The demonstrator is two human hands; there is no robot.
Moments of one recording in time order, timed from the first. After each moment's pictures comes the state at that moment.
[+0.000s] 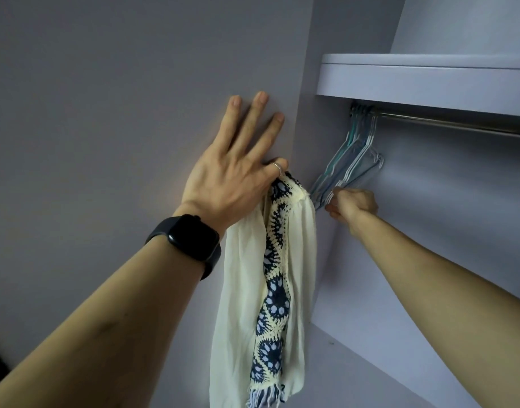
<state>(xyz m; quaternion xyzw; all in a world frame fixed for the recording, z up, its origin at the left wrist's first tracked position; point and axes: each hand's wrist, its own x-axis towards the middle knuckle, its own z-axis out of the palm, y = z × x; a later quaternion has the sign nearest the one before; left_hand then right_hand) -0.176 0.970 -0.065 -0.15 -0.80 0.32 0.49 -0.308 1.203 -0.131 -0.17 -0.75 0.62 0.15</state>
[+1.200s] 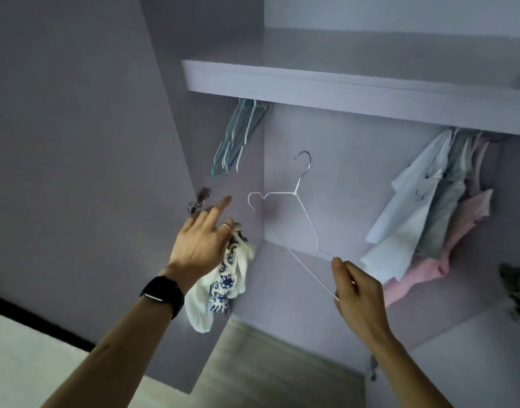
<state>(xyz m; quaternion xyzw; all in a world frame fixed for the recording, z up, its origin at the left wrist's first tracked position) -0.072 1.065 -0.124 -0.28 -0.92 -0.05 0.25 0.073 1.344 -0.132 -0.14 -0.80 0.57 0.13</state>
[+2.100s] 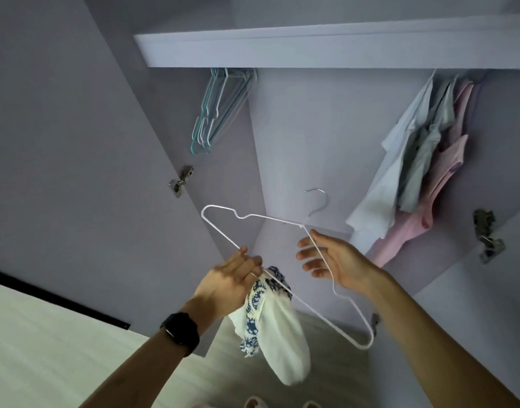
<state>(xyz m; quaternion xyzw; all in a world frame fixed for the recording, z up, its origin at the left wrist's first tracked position) 0.051 1.136 -0.192 -0.50 -0.82 -0.07 0.28 0.077 1.410 -0.149 -0.15 -0.58 0.76 -0.23</state>
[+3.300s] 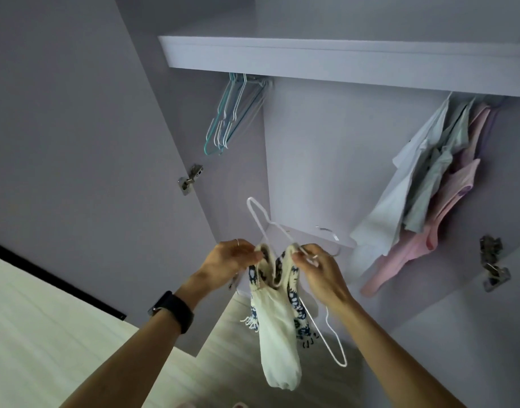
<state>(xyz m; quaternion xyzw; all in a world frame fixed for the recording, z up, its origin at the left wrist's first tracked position) 0.032 1.158 -0.139 -0.02 -0.84 -0.51 -0.20 0.084 1.377 -0.172 -0.08 -0.79 0.60 -0.05</state>
